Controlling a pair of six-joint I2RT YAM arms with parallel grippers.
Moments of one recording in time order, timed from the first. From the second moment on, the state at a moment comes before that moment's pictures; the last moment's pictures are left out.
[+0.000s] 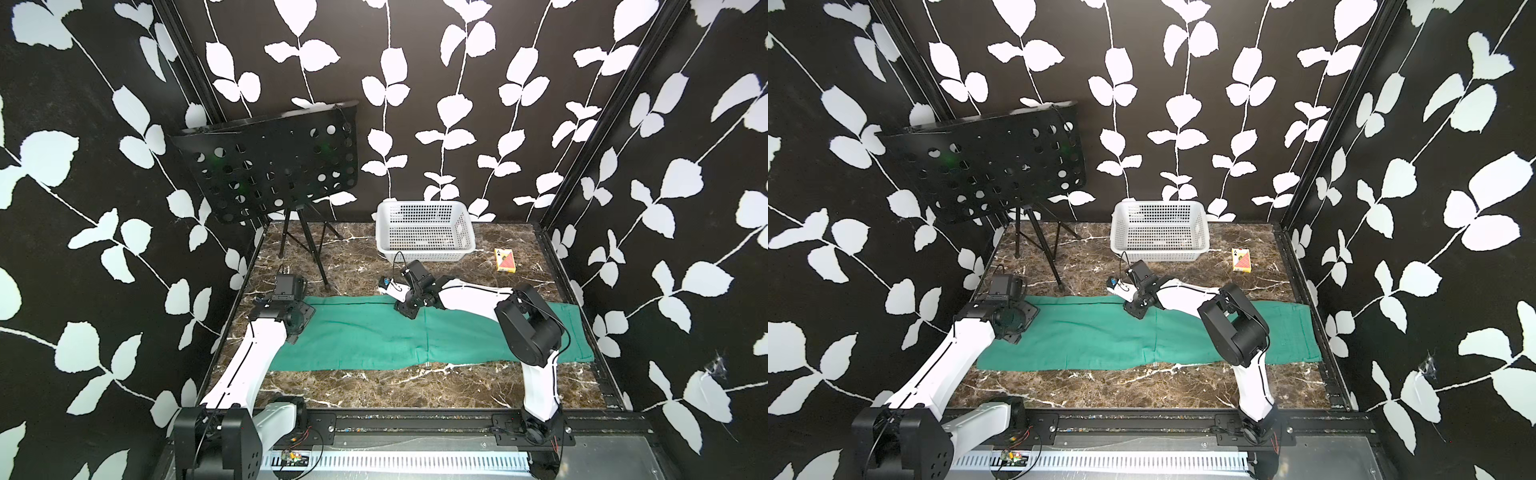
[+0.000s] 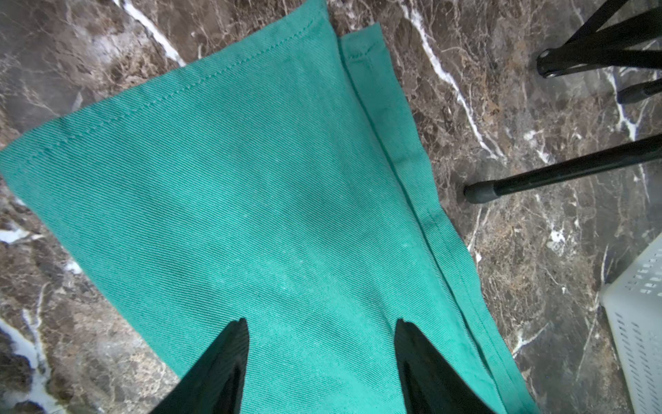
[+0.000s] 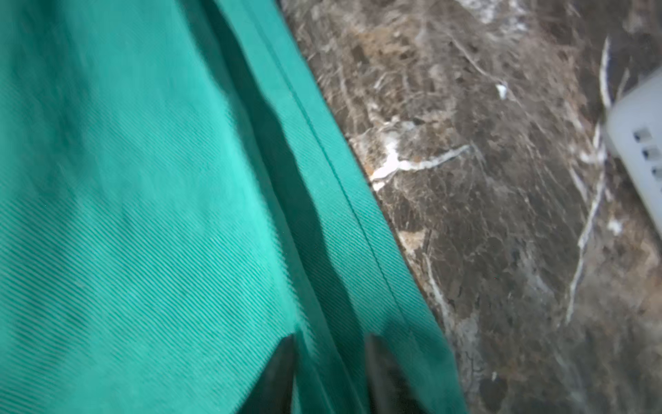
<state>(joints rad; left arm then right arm) -0.07 1.10 0.78 -0.81 -0.16 -1.07 0.75 2.02 1.34 -0.32 -0.19 -0.42</state>
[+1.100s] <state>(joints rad) 0.14 1.16 0.82 -0.94 -0.32 -1.05 0.73 1.86 1.26 -0.15 0.07 -0.18</state>
